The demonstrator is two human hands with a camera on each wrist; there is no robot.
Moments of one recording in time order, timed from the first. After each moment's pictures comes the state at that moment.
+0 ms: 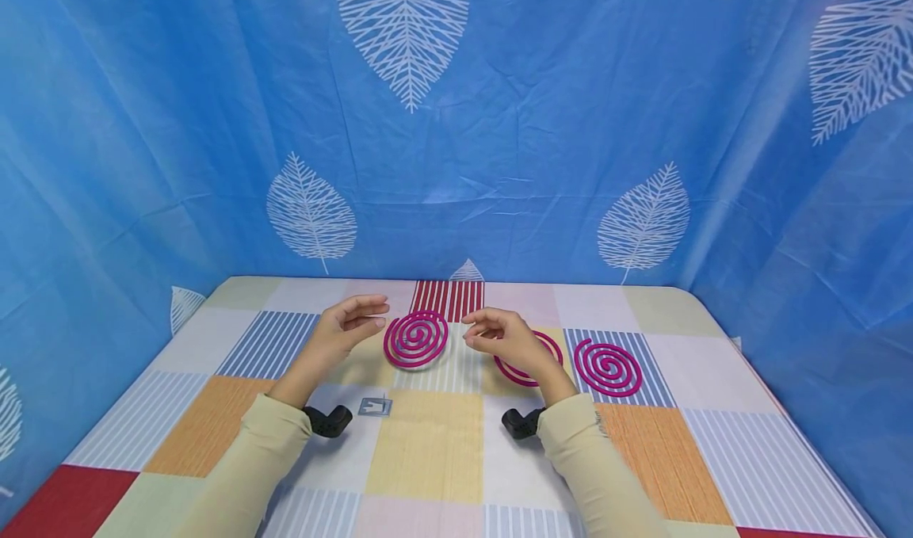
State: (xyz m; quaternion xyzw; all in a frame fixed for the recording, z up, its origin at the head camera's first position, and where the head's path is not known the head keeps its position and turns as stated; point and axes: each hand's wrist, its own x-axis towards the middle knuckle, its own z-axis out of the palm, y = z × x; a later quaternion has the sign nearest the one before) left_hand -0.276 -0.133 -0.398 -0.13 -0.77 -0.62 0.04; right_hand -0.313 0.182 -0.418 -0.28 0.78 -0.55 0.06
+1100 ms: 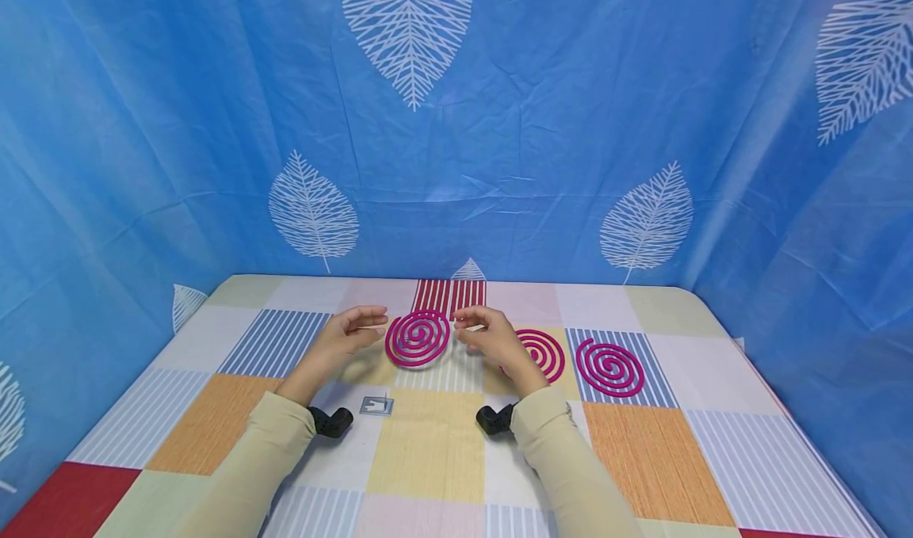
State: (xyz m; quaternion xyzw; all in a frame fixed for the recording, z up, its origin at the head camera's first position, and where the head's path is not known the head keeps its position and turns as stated) left_hand -0.286 -0.138 -0.420 -0.05 -0.78 -0.63 -0.01; right_hand -0.322 0.146 -0.431 -0.15 0.78 -0.60 0.08
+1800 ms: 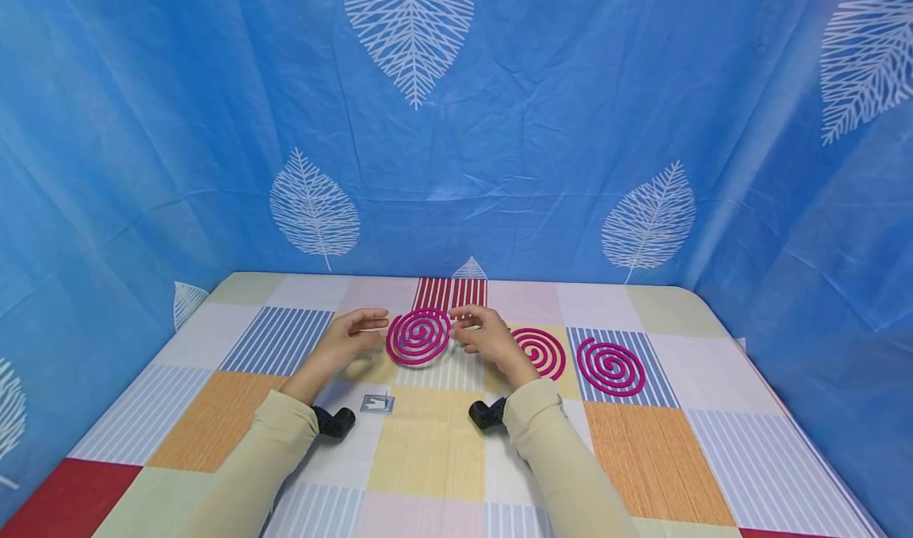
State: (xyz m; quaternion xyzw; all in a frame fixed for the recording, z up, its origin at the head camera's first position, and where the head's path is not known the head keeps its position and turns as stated) left_hand -0.288 -0.132 -0.426 -0.01 -0.79 -0.61 -0.02; right_hand -0.333 0.135 -0.437 -0.11 0.79 -0.59 0.11
